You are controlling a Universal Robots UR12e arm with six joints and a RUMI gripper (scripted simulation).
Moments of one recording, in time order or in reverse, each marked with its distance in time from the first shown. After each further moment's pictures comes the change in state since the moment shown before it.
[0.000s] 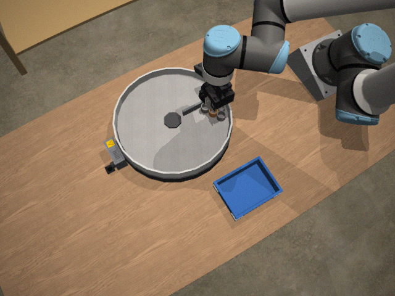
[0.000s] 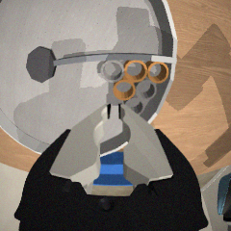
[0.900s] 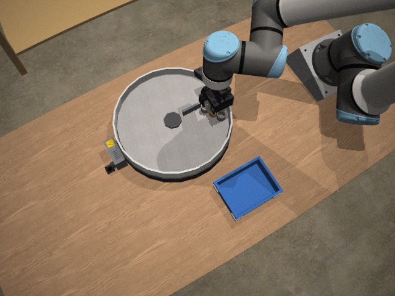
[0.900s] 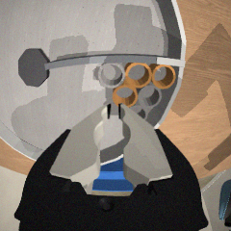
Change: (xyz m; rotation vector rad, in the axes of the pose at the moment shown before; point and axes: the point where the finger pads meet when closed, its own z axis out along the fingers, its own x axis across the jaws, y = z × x) arm 0.000 0.000 0.023 0.000 0.000 0.000
